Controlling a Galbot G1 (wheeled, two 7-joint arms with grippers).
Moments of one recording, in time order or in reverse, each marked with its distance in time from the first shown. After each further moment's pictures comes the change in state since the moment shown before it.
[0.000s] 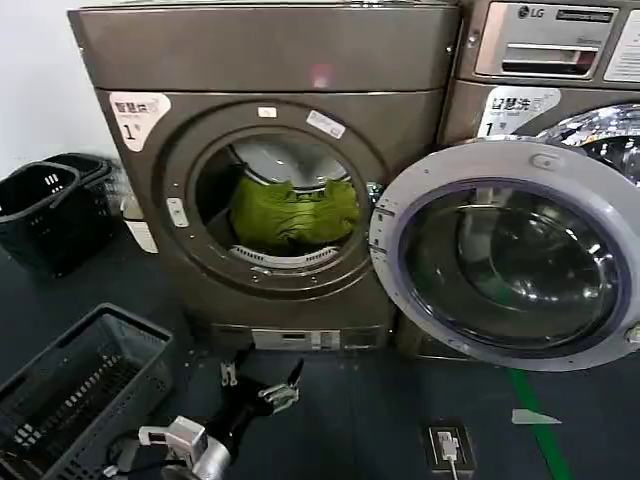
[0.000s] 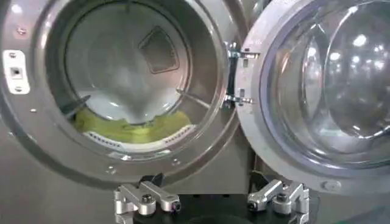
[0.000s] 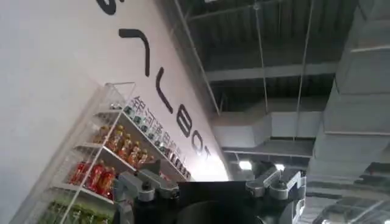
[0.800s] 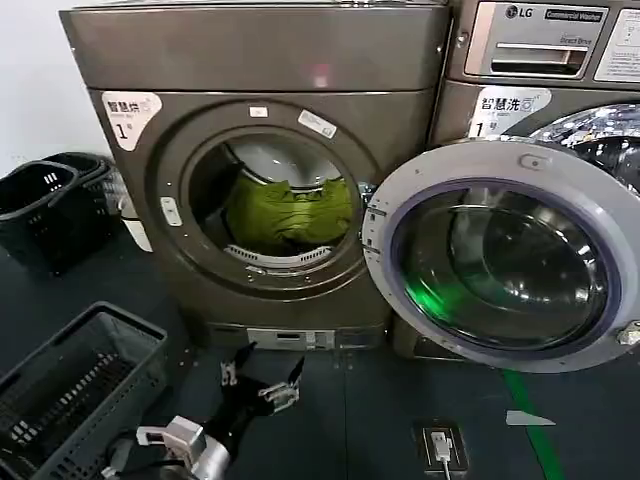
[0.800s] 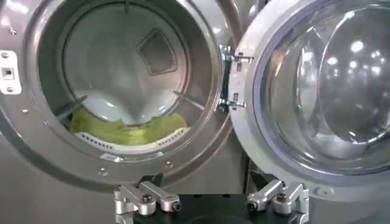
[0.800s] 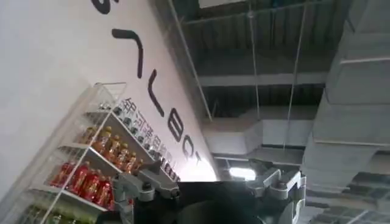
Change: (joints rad) left arm 0.003 -0.004 -0.030 -0.033 0.034 0.004 -0.027; right arm -0.007 -0.003 0.006 -0.016 0.000 0.065 -0.003
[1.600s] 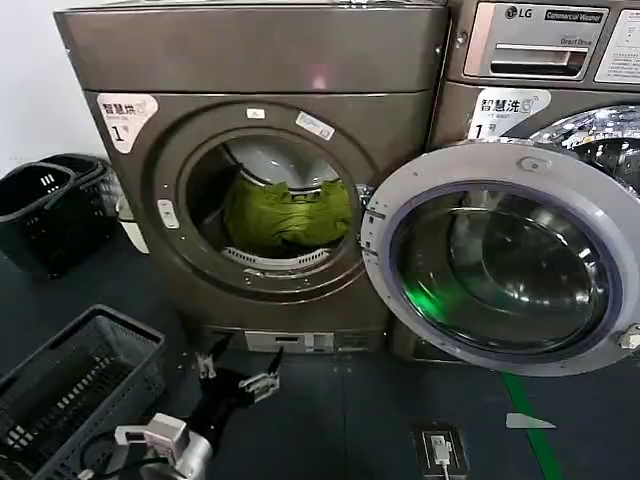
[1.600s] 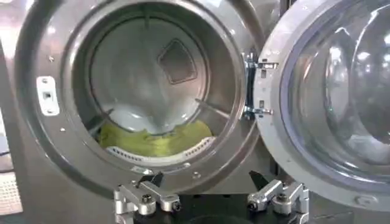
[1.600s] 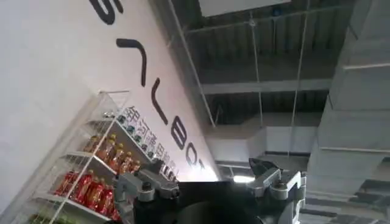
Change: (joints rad) left arm -0.038 0.014 -0.083 -0.038 -0.023 0.087 -0.042; right arm -0.003 0.010 -0.011 0.018 0.005 0.005 -0.011
